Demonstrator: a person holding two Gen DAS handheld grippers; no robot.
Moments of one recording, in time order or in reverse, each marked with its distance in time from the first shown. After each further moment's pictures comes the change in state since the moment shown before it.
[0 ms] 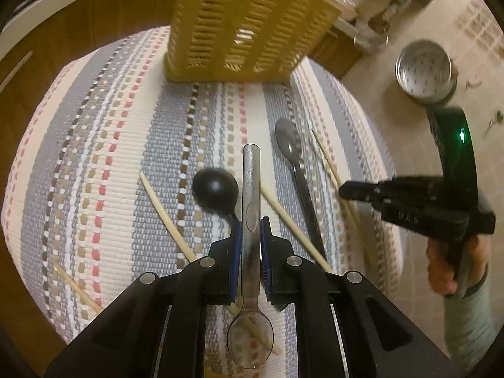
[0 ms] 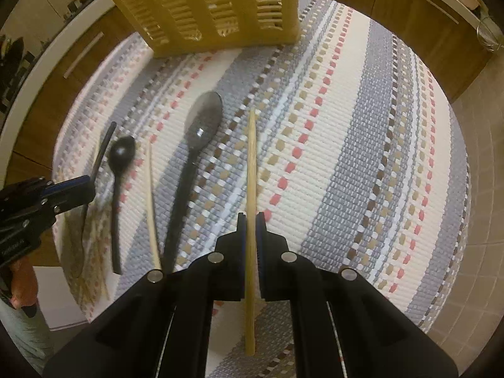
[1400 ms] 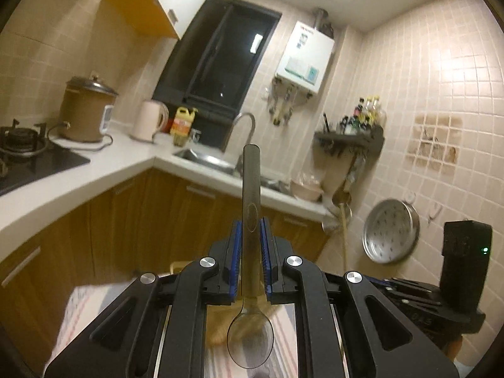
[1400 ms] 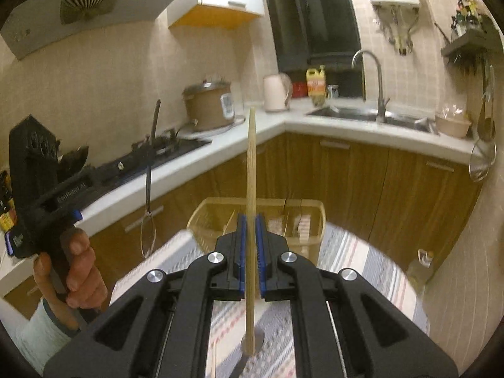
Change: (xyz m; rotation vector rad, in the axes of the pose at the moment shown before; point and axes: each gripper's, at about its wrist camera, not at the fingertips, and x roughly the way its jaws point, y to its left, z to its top) left arm -0.139 -0.043 0.122 0.108 -0.875 -0.076; right arm -0.176 0.021 0.073 -0.117 -0.819 0.091
